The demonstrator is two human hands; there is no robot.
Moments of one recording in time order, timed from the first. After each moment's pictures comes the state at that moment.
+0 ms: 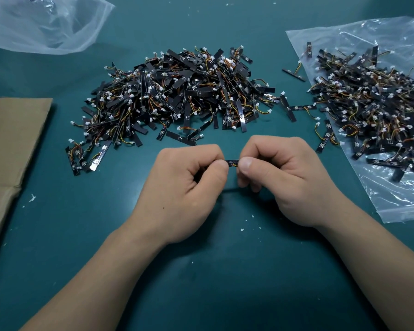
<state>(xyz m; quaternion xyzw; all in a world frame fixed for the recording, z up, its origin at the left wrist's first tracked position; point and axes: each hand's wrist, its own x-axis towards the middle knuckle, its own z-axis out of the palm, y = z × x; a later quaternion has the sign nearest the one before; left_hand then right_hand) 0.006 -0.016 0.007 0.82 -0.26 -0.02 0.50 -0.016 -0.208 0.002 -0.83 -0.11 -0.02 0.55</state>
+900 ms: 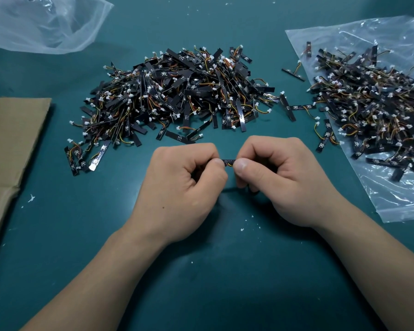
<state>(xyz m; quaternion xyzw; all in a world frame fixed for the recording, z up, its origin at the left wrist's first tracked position) 0.006 -0.018 0.007 0.83 -0.23 0.02 0.50 -0.018 -0.205 0.005 -0.85 -0.11 -0.02 0.52</state>
